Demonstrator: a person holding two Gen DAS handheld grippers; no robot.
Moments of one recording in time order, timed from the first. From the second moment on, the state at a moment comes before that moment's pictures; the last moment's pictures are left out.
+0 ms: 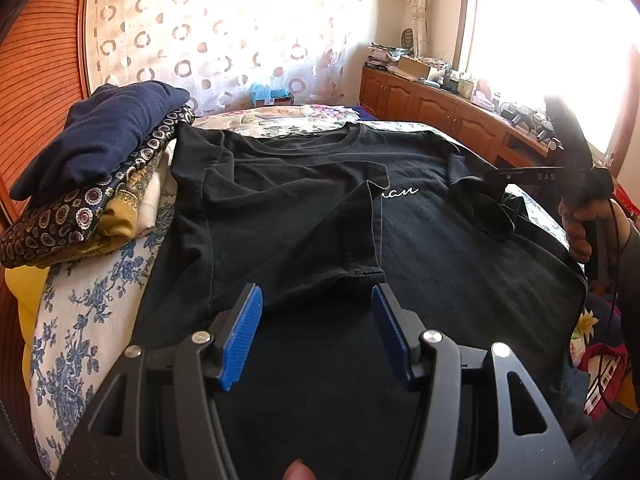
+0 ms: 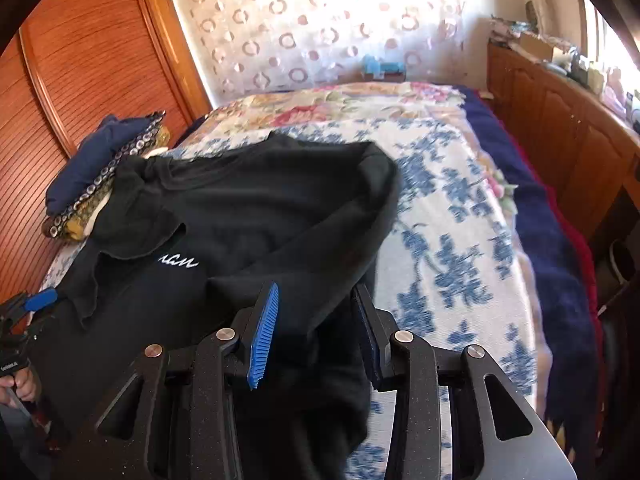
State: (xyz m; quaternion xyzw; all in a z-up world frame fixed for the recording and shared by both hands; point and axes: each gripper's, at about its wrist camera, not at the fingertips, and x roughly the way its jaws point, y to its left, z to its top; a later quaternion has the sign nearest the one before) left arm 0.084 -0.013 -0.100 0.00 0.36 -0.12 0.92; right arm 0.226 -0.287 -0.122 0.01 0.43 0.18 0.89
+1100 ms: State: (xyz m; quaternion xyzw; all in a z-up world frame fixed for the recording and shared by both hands) left arm 0.080 0.004 -0.102 -0.02 0.36 -0.11 0.93; right arm 0.211 -0.209 -0.122 -0.11 0.42 0.23 0.87
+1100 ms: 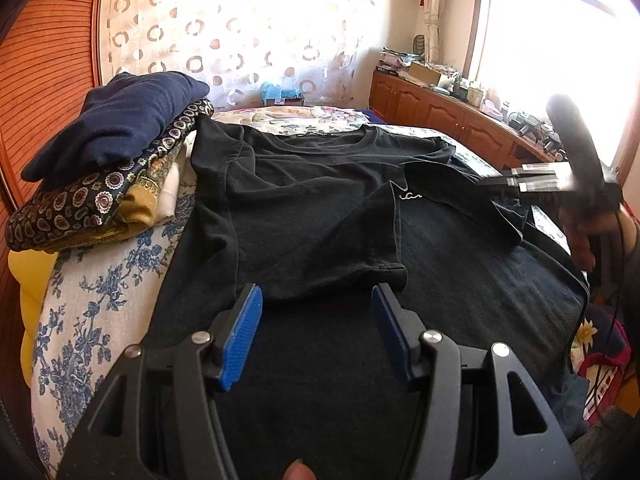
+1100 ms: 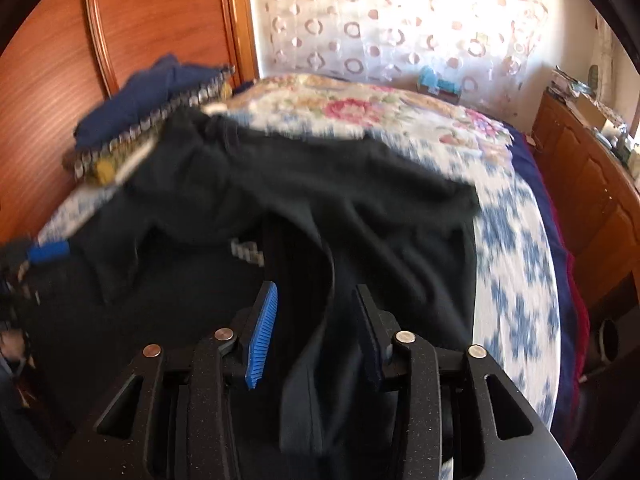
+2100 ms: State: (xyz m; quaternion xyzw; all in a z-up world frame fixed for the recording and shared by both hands) left arm 0.170 0.057 -0.066 -0.01 0.37 -0.07 0.92; right arm 0.242 -0.224 -0.120 -0.12 0.39 0.20 0.89
